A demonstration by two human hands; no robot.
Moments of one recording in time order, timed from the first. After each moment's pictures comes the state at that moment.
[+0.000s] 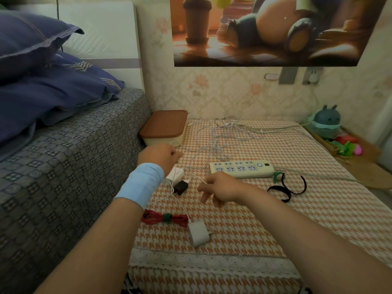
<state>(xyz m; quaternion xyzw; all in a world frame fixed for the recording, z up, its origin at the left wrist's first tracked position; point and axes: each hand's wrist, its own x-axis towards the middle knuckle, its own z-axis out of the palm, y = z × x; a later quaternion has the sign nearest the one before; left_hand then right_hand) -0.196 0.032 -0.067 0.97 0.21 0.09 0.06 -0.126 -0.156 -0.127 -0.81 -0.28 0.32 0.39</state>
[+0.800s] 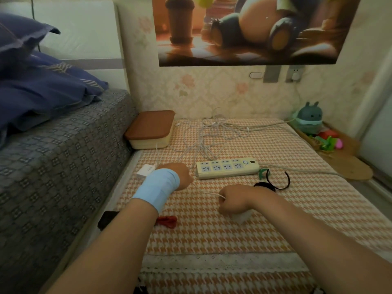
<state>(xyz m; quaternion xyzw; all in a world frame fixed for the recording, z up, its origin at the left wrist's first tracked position) -0.159 -0.030 -0.093 0.97 0.15 -0.16 0.05 -0.111 -0.217 -0.130 -0.90 -0.32 0.29 0.03</state>
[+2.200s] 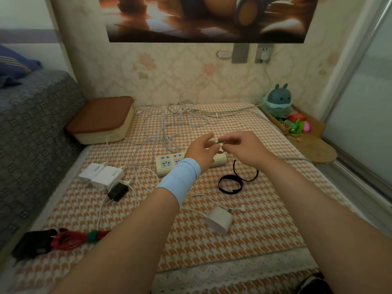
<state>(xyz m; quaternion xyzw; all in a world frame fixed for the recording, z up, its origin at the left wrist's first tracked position) -0.044 -0.158 -0.135 0.80 0.06 0.06 0.60 0.012 -0.311 -0.128 -0.86 -0.23 -0.01 0.45</state>
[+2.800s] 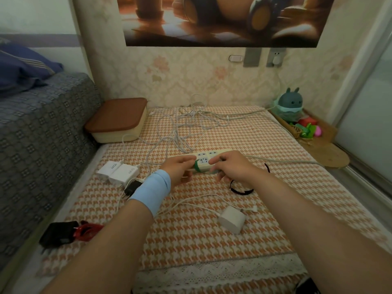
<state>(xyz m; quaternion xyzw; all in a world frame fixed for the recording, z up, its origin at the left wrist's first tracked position) -0.085 -0.075 -0.162 0.69 0.20 -0.01 0.69 -0.027 -0.255 -0.146 -0.84 -0.14 0.19 0.49</state>
